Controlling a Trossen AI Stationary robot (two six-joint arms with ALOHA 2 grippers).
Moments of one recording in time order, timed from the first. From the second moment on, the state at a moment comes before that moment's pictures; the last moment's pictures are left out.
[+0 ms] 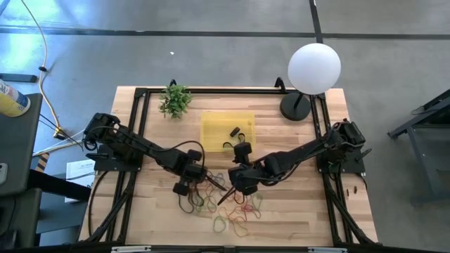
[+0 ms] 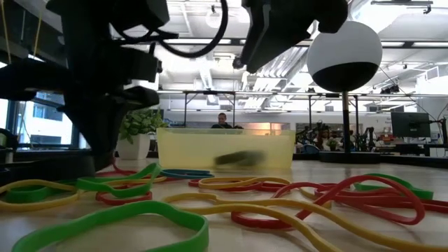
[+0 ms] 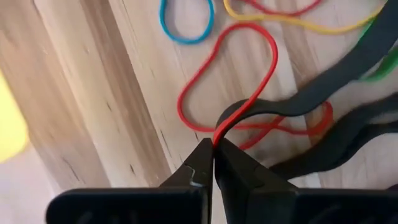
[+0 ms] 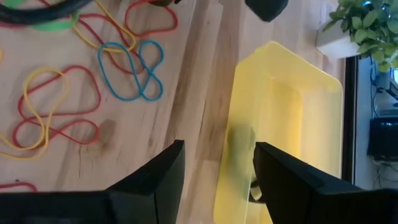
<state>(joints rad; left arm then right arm) -0.19 1.67 0.93 -0.64 -0.10 0.05 0.36 1.82 1.47 -0.75 0.52 -0.08</state>
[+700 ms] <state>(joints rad) -0.19 1.67 1.03 -0.83 -0.10 0.06 0.37 1.82 1.47 -0.80 0.56 0.00</state>
